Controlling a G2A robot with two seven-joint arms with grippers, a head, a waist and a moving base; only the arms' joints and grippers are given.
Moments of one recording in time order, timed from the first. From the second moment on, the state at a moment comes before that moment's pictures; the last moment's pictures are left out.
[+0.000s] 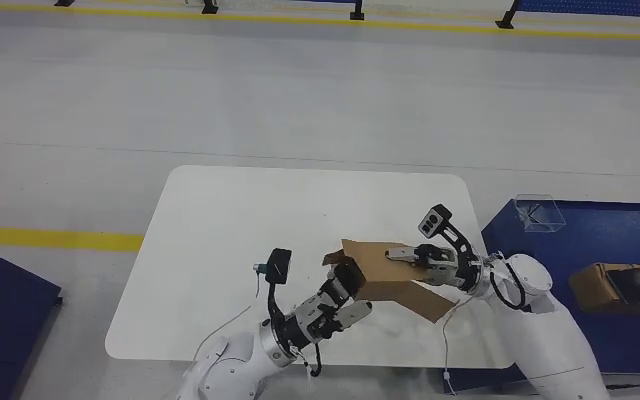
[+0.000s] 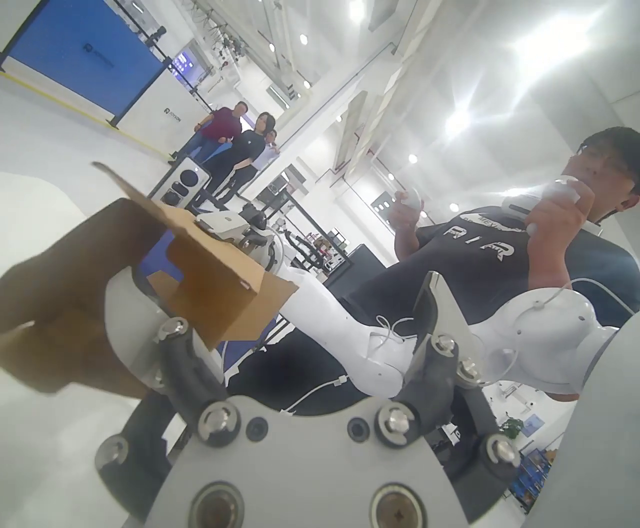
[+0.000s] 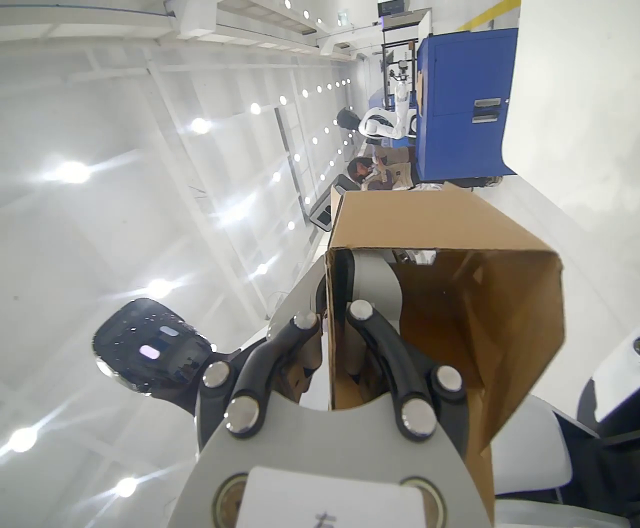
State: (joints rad) left arm 1.38 -1.31 -1.02 -1.86 0.25 -0.58 -0.24; right arm -1.14 -0.98 1.35 -1.48 0.89 0.14 1.23
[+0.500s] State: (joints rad) left arm 1.42 -1.30 -1.09 -1.86 0.12 -0.37 -0.31; right arm -1.05 -1.01 1.29 -1.28 1.17 0.25 1.42
